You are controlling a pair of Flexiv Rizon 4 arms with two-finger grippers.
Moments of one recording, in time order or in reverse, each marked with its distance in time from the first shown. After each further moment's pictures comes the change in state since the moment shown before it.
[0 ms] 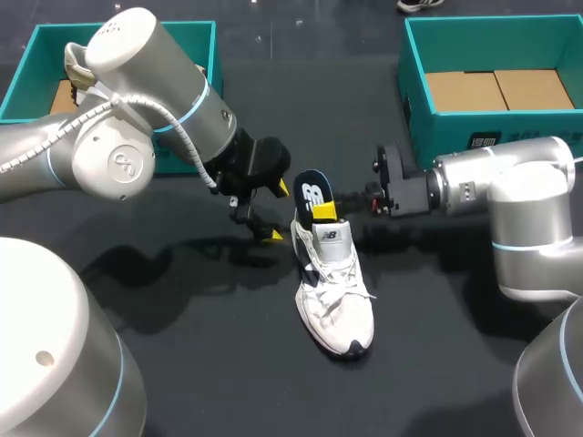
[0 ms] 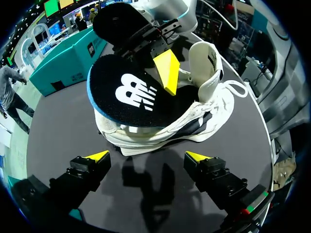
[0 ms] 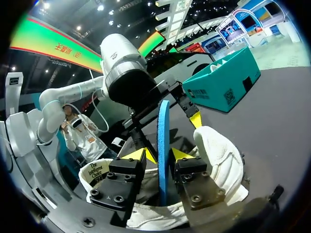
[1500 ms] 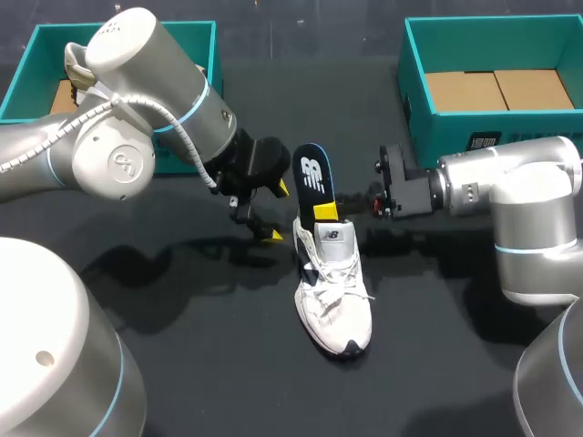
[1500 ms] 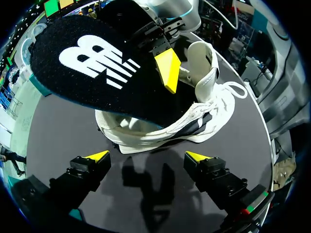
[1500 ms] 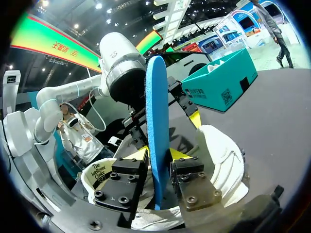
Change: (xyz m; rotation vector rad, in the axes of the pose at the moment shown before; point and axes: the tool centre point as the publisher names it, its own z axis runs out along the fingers) left arm 0.000 0.000 0.000 0.000 0.000 0.000; right arm 0.003 -0.003 -0.003 0.006 -0.036 -0.004
